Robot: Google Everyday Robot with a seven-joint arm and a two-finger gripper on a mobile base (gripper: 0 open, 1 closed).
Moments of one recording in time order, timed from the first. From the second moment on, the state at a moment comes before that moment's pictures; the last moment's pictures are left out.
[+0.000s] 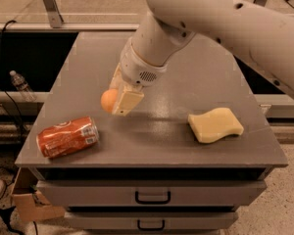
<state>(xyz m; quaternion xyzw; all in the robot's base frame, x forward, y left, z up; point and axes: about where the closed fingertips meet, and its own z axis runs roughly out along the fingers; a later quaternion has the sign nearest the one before) 0.511 0.061 0.888 -0.76 0.59 0.12 0.24</state>
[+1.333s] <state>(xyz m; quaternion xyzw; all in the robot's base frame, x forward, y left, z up) 0.503 0.093 0.861 -0.80 0.55 0.12 0.22</state>
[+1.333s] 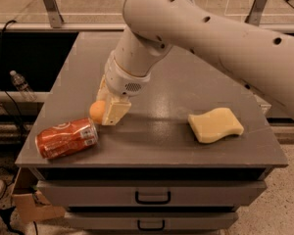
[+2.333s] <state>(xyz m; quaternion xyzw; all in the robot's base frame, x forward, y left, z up) 0.503 0.093 0.850 -0.80 0.55 0.13 0.21</state>
